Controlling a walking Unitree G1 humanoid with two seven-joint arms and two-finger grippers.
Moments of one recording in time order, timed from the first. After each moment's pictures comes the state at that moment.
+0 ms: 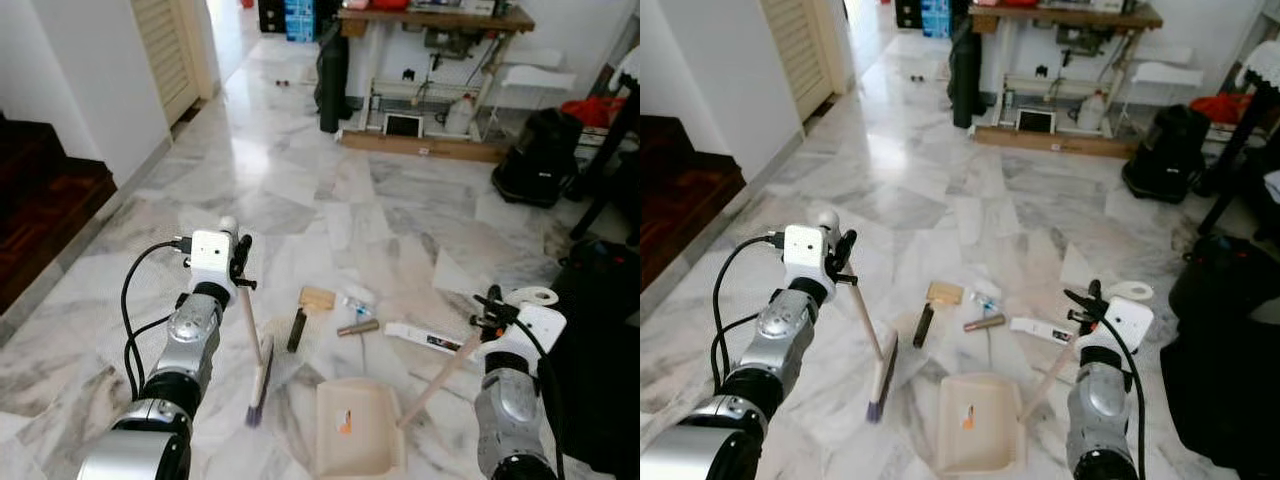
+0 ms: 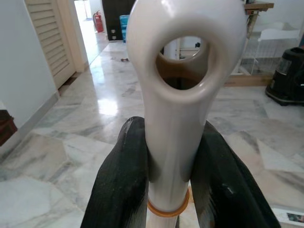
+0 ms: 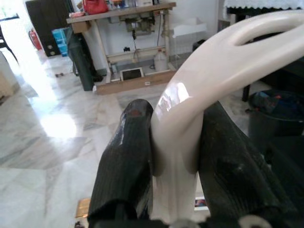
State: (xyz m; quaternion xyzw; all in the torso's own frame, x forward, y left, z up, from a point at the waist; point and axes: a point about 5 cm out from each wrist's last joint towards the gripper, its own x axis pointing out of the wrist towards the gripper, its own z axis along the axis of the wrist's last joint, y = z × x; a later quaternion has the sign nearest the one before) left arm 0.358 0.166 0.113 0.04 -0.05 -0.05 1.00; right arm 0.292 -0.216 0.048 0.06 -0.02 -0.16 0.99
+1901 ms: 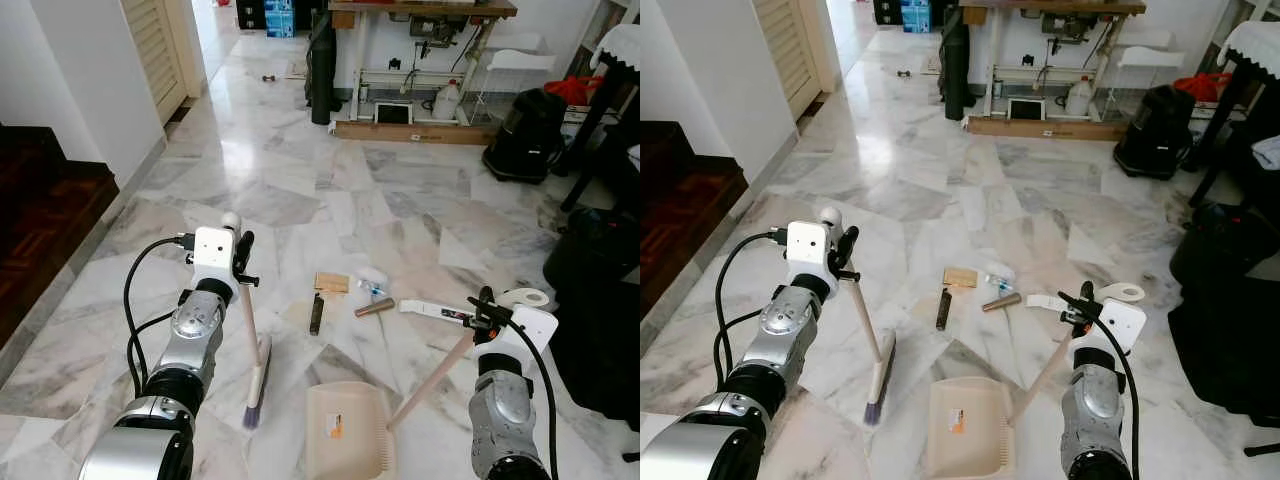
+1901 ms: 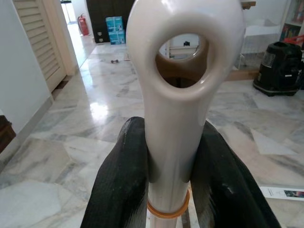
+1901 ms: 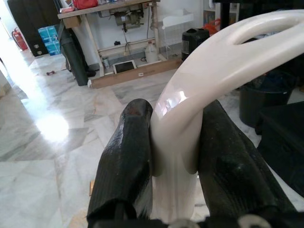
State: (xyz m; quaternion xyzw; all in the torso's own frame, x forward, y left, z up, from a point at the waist) left arm 0.361 0.156 0.118 0.04 -0.05 -0.06 1.00; right arm 0.290 -0.216 0.045 0.07 -0.02 -0.16 0.99
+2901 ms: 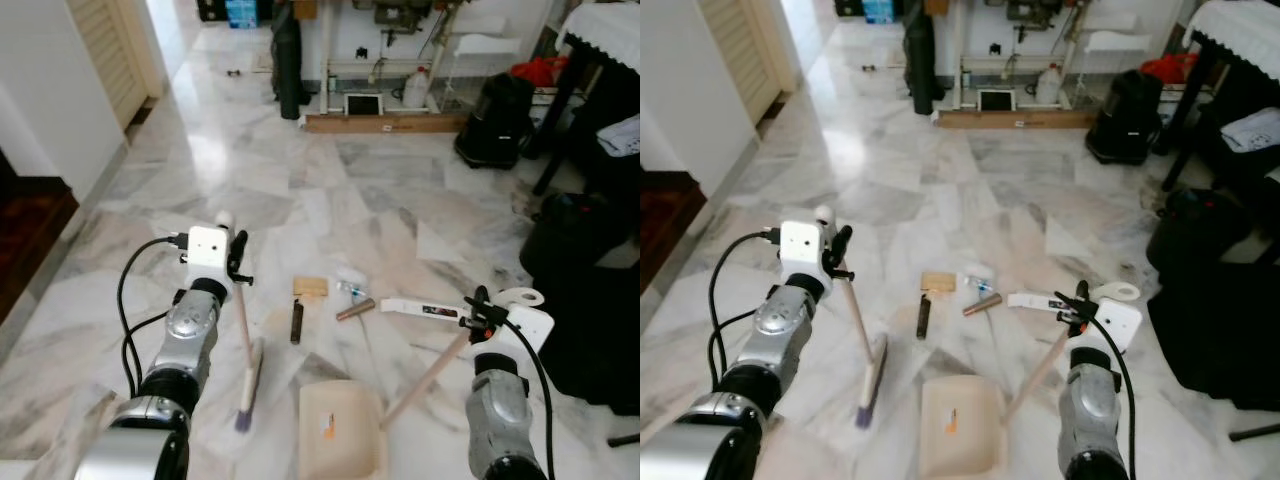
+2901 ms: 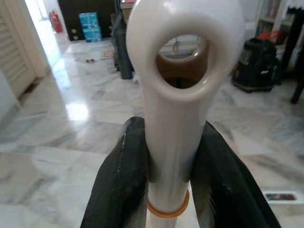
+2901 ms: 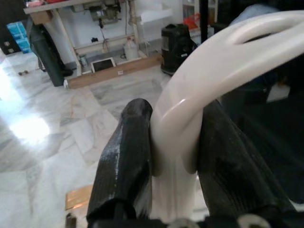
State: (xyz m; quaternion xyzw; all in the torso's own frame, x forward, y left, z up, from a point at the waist) left arm 0.361 0.145 0.119 0.03 -0.06 -0.08 0.99; right arm 0.287 -0.222 0.044 0.06 -0.02 -0.16 0.99
